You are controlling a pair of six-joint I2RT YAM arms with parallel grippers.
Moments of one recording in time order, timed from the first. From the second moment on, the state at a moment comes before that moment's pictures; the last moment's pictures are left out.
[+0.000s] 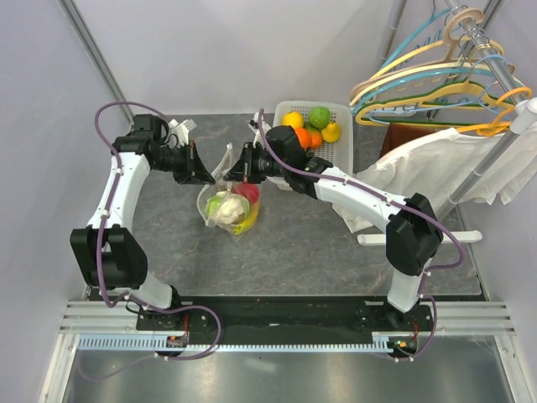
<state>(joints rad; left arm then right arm) 0.02 1.54 1.45 -1.02 0.79 -0.06 0.79 1.82 1.53 -0.05 -0.37 0.75</state>
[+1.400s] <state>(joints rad) 0.01 1.40 1.35 -1.16 0.68 0.17 0.73 1.76 1.41 0.04 -0.42 0.82</state>
